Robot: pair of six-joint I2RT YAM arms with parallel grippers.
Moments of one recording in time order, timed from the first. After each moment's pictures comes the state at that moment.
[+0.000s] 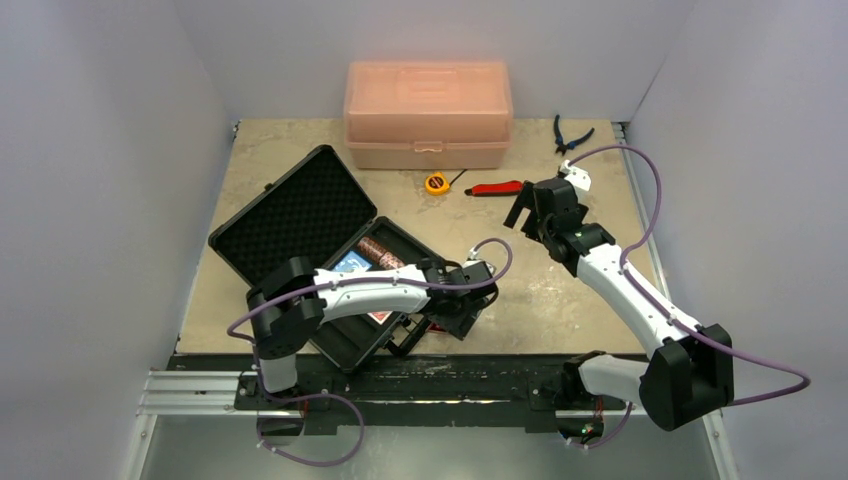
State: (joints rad) left arm -1.20 1.84 1.31 -0.74 -0.16 -0.58; right arm 0.35 1.21 0.91 -0.42 0.38 0.64
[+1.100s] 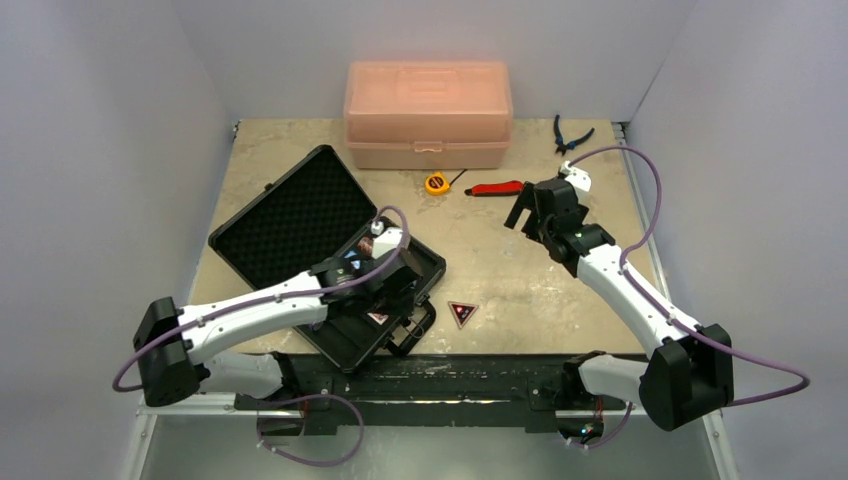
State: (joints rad) left arm -1.09 1.31 1.03 -0.80 -0.35 -0.86; right arm 0.35 1.21 0.90 -0.41 0.38 0.63
